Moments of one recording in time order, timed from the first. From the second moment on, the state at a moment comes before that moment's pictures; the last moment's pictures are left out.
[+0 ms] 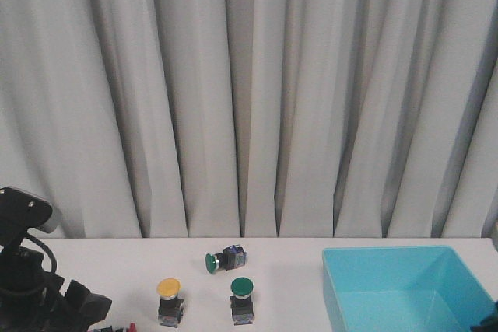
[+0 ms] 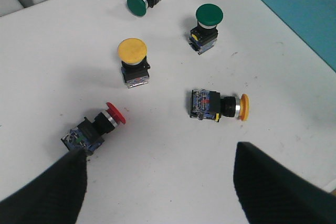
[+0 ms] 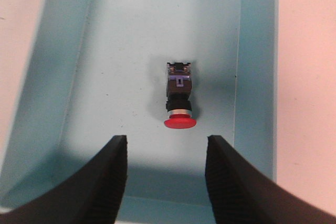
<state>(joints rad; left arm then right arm) -0.14 1.28 -0.94 -0.47 0.60 0.53 -0.06 1.15 -0.87 0.11 0.73 -0.28</state>
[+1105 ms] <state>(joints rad) -0.18 1.62 -1.11 -0.60 0.49 0.66 -0.06 0.88 -0.69 0.27 0.66 -0.31</state>
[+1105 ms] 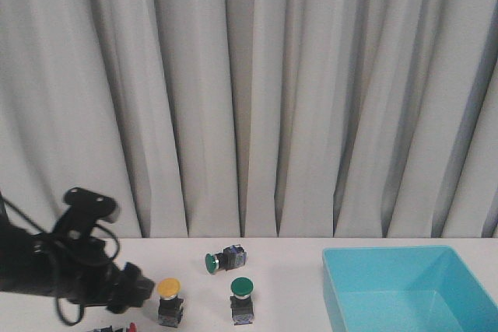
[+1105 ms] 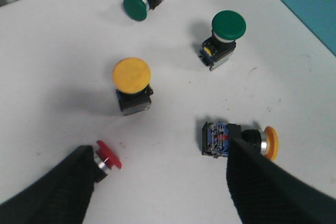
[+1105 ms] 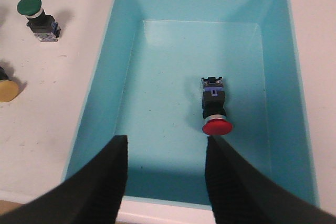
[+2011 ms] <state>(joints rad) -0.31 2.18 -1.69 0.00 0.66 0.01 -0.06 0.88 -0.69 0.27 0.62 -0.31</state>
